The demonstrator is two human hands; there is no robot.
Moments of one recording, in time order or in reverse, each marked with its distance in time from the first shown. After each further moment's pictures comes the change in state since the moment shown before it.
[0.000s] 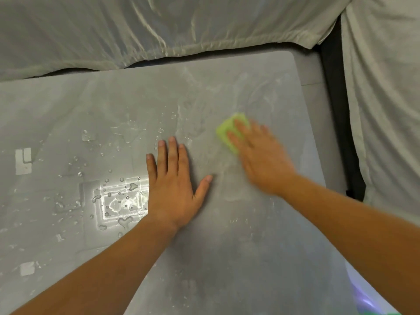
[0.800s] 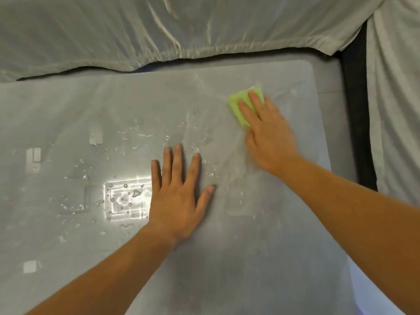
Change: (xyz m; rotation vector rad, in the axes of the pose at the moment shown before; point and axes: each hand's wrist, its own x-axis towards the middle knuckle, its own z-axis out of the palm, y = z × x) left_hand 0.003 0.000 0.001 0.010 0.037 0.015; right_hand 0.071 0.020 -0.012 0.125 0.068 0.152
